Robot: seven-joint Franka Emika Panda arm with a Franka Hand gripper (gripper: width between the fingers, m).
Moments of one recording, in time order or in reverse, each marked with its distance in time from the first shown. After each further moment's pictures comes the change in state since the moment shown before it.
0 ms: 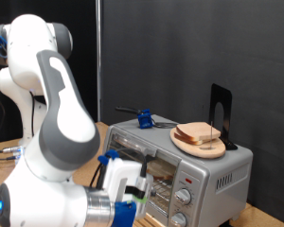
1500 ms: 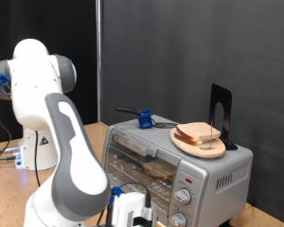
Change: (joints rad) arm 0.029 0.233 0.012 0.241 -0.050 -0.117 -0.090
